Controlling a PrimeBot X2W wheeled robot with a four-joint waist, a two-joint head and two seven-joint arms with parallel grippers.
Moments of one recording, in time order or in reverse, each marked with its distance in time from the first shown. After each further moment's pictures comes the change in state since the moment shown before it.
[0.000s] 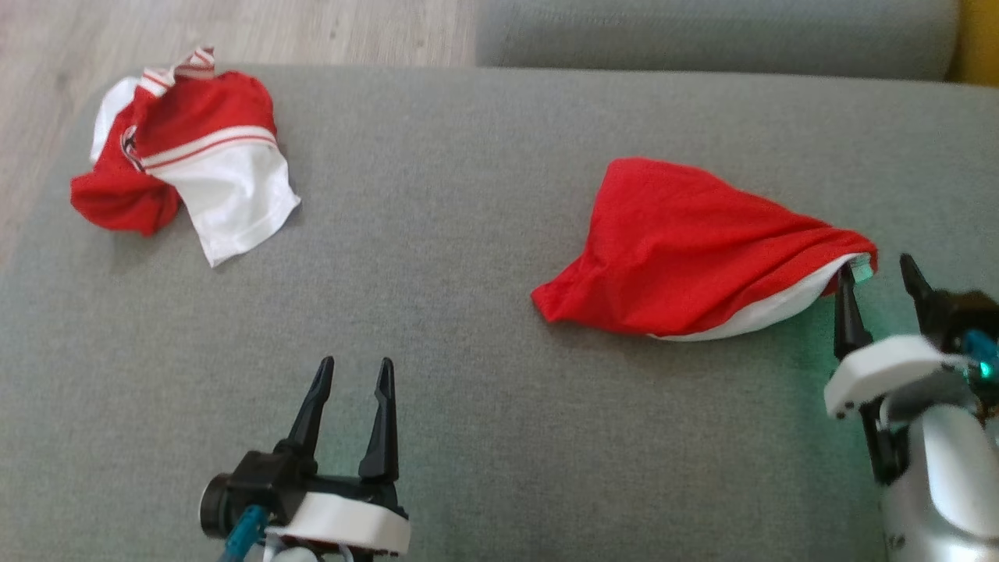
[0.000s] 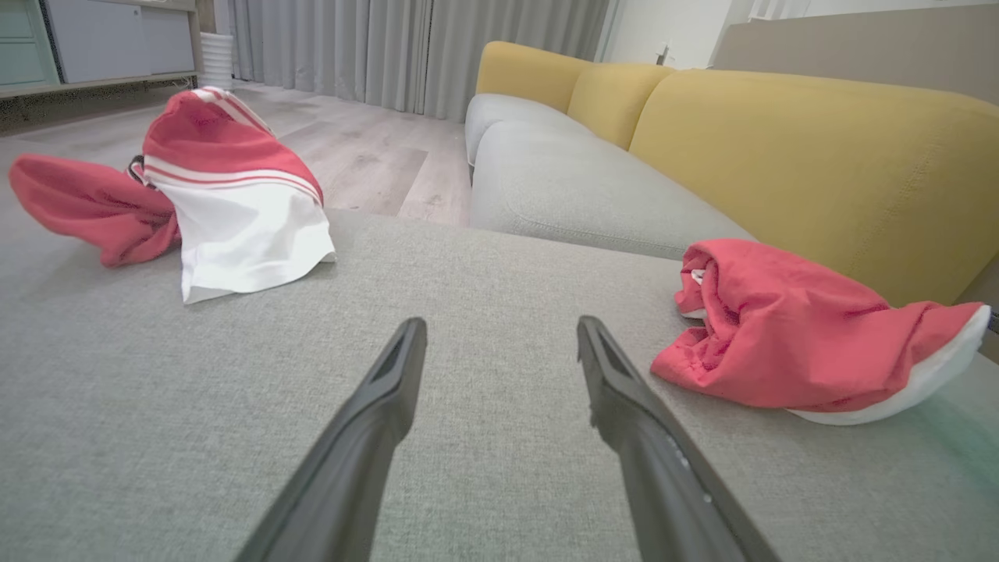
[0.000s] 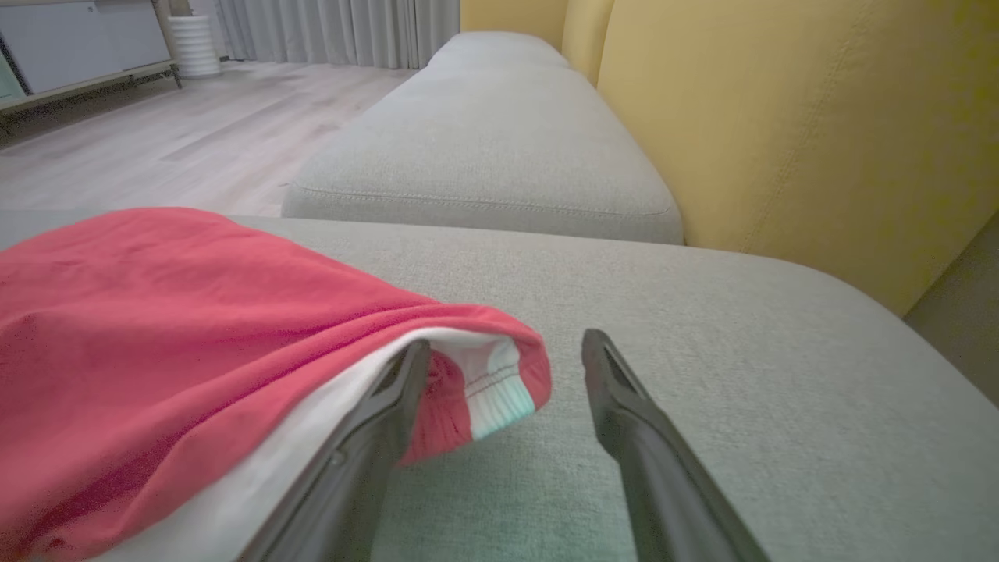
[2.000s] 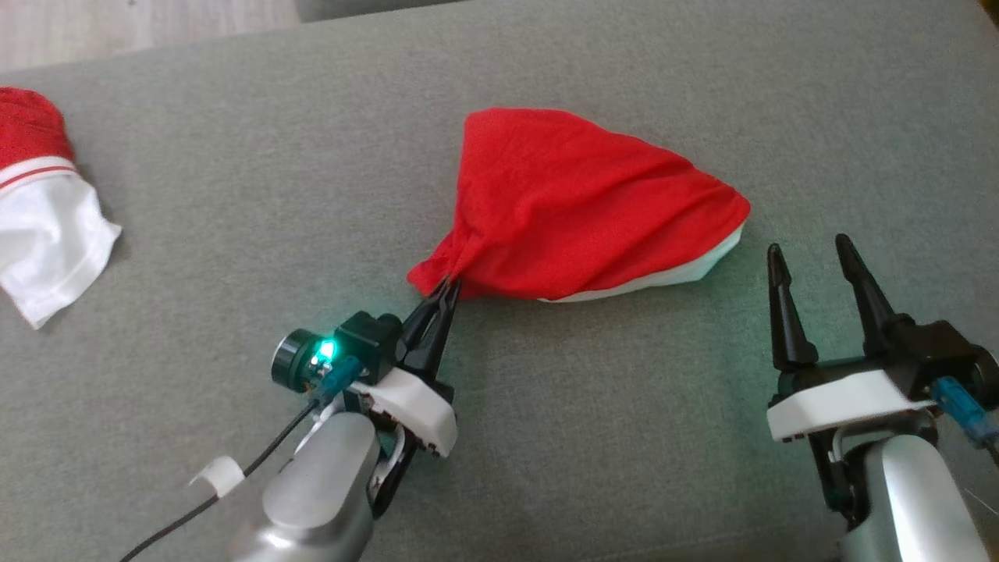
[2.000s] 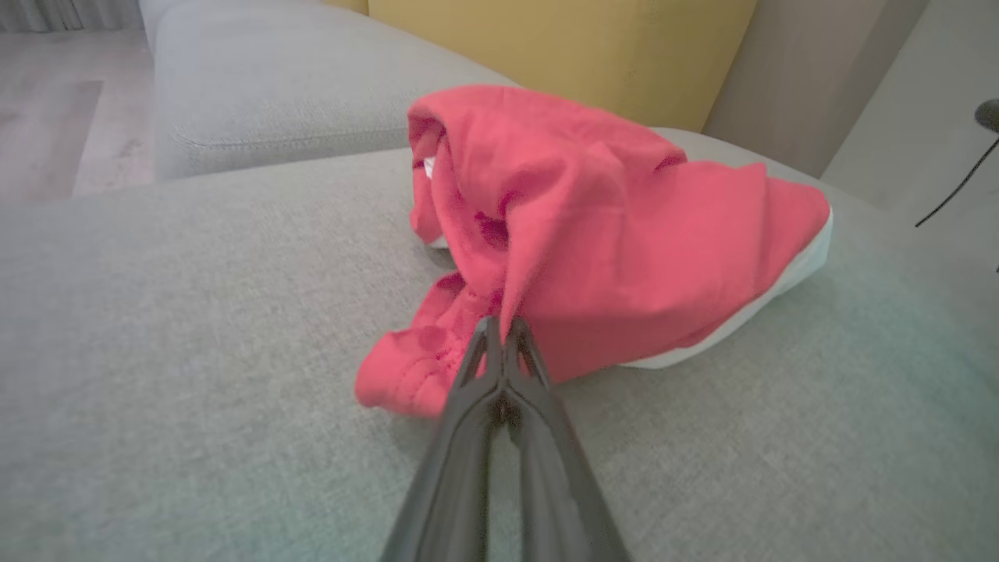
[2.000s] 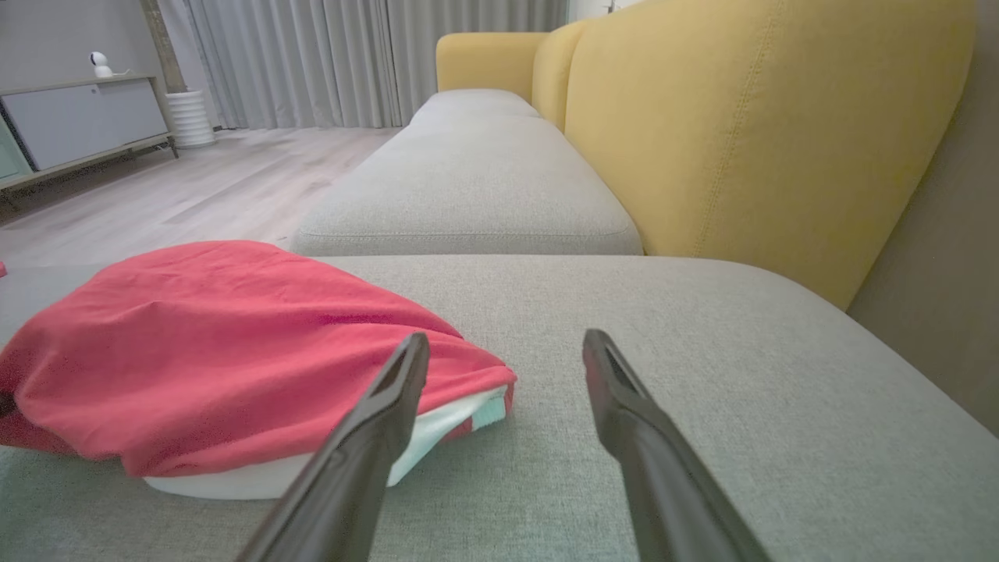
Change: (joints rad) left arm -0.452 -0.053 -0.207 0.483 0.049 -0.164 0.025; right arm 0.210 0.050 0.199 -0.433 0.116 0.000 -0.025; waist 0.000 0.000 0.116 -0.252
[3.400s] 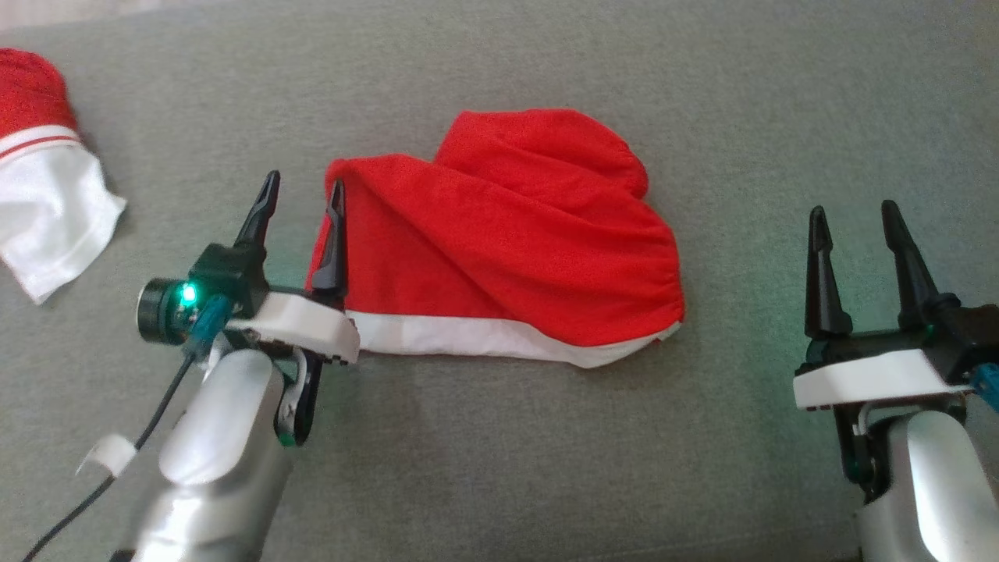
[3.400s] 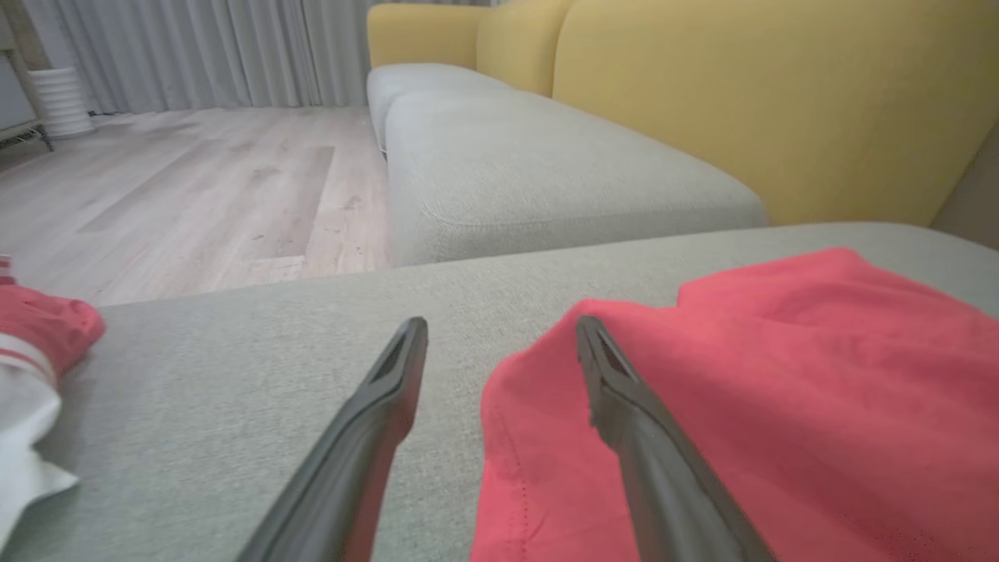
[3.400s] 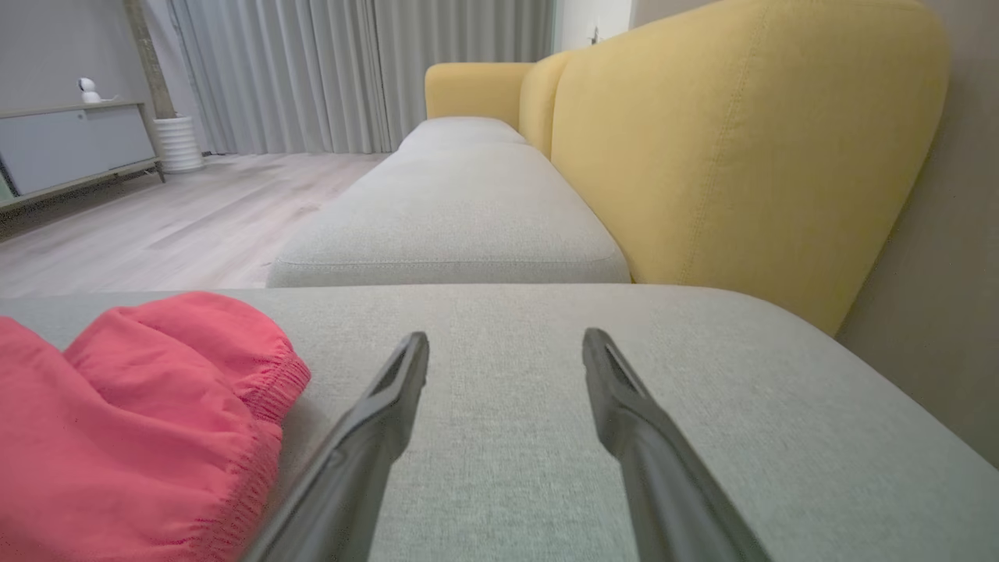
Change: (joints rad) left arm -0.052 0.118 0.179 -0.127 -0.033 0.156 0.002; right arm -0.053 0.000 -0.064 0.010 0.002 0.000 -0.063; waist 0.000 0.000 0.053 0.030
